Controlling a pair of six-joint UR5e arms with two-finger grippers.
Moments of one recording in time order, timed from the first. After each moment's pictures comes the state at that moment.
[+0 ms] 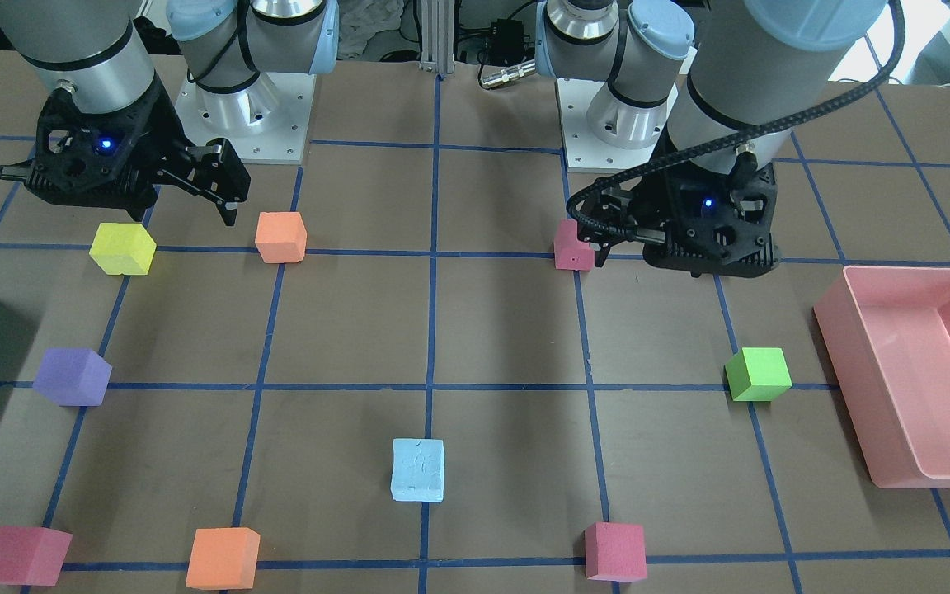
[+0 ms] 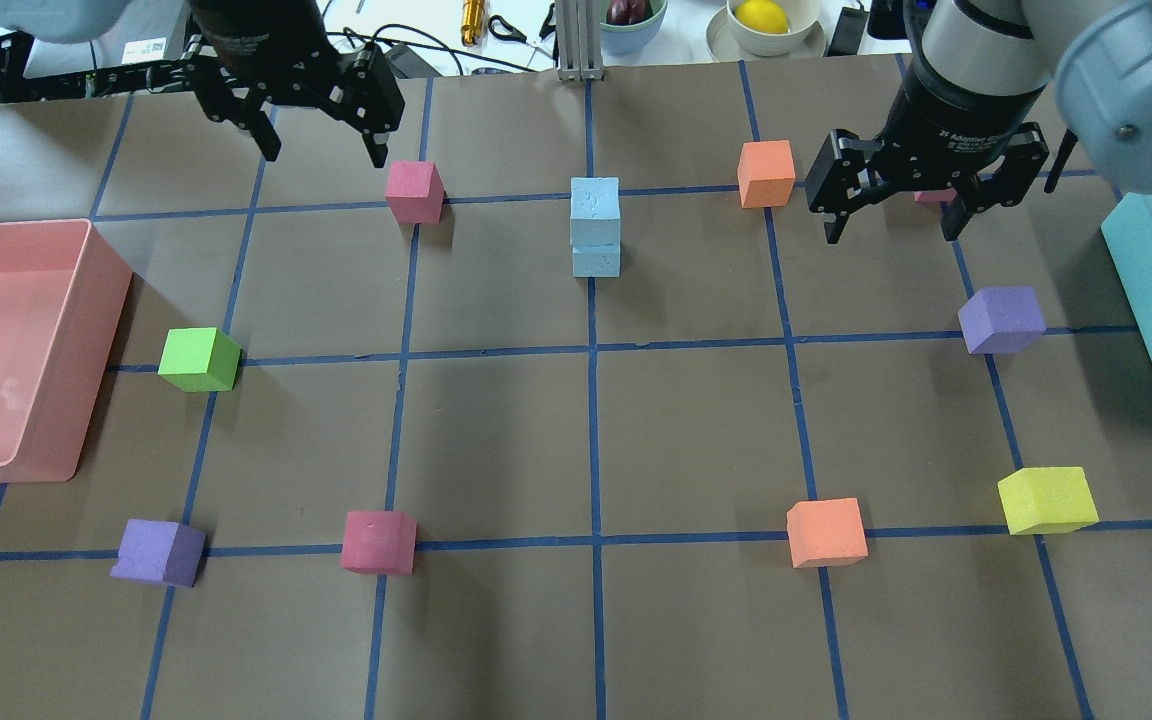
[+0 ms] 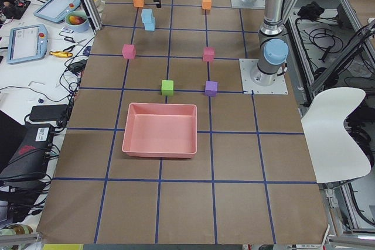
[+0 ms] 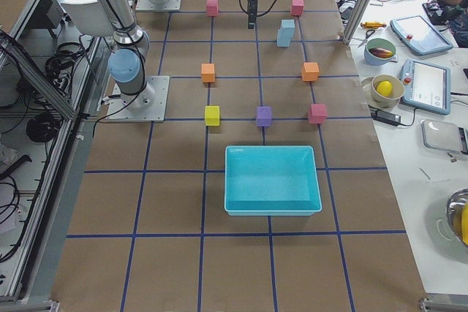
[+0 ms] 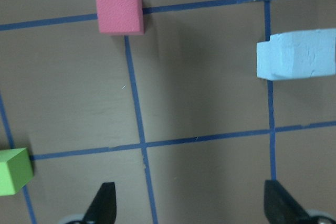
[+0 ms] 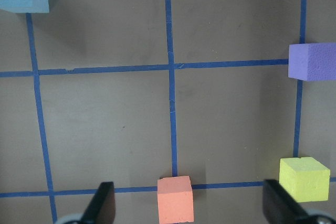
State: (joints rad) left arm -1.63 -1.76 -1.32 -1.67 1.60 0.05; right arm 1.56 -1.56 1.58 -1.57 -1.59 0.02
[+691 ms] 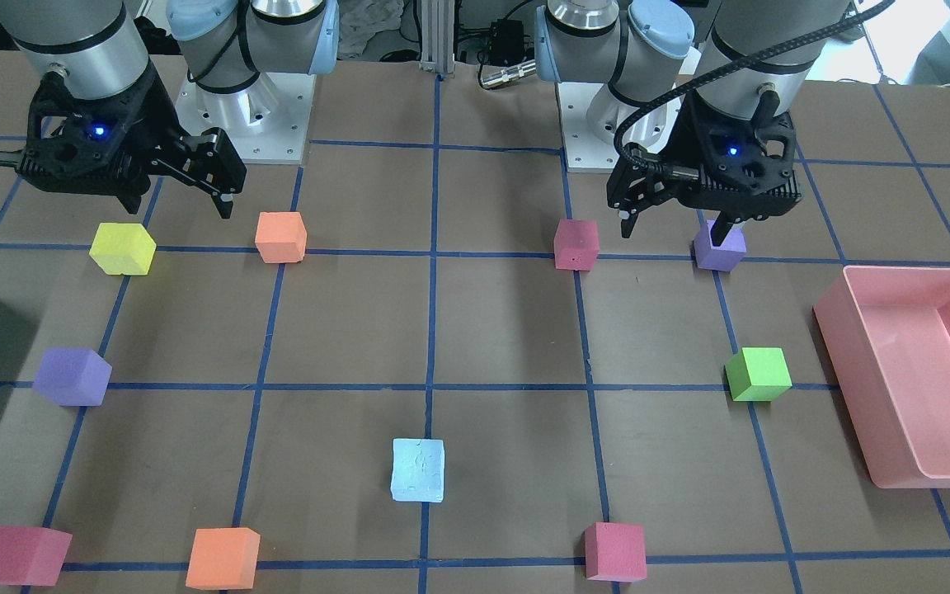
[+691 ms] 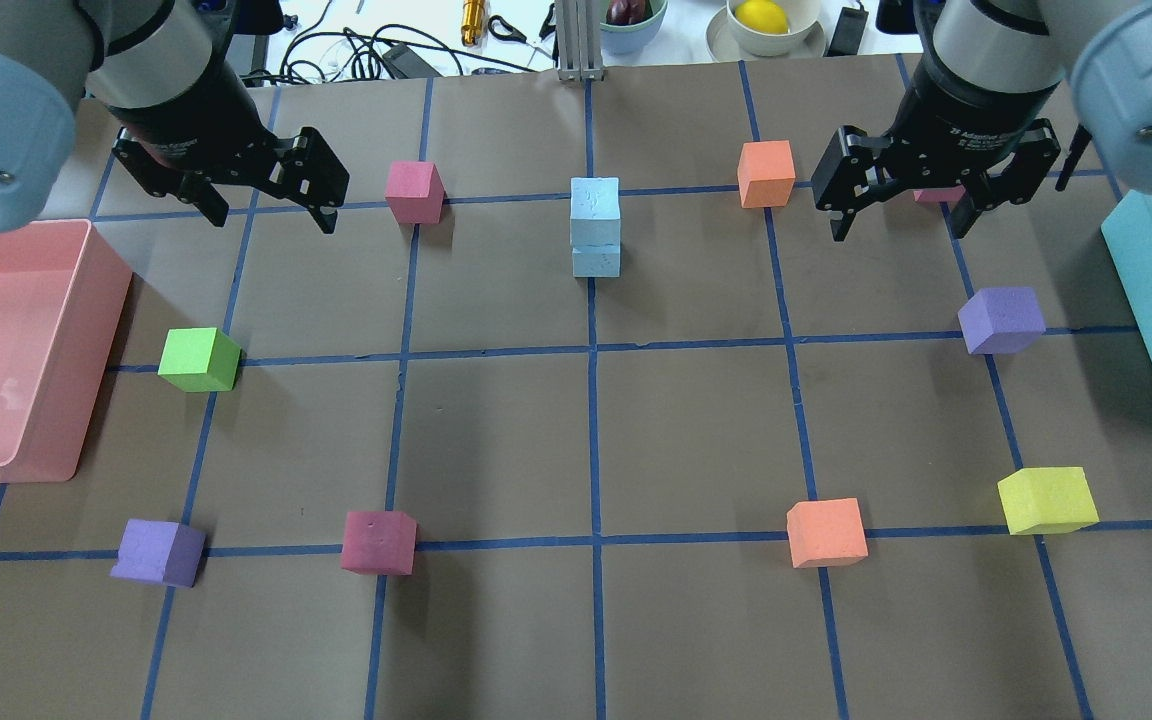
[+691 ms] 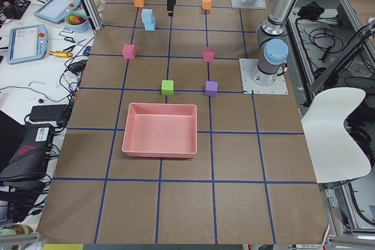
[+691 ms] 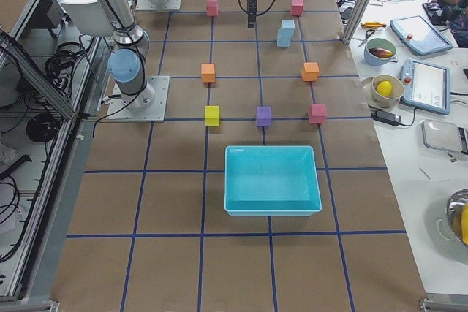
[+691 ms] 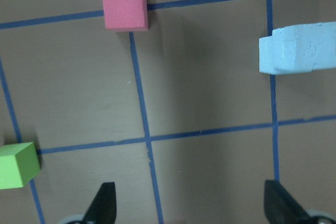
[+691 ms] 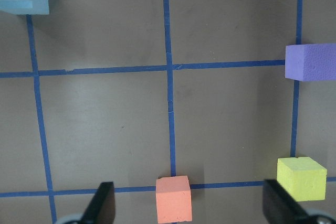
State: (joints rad) left arm -1.57 -1.58 -1.56 -1.49 1.59 0.11; right arm 1.56 -1.58 1.58 -1.57 -1.58 0.02
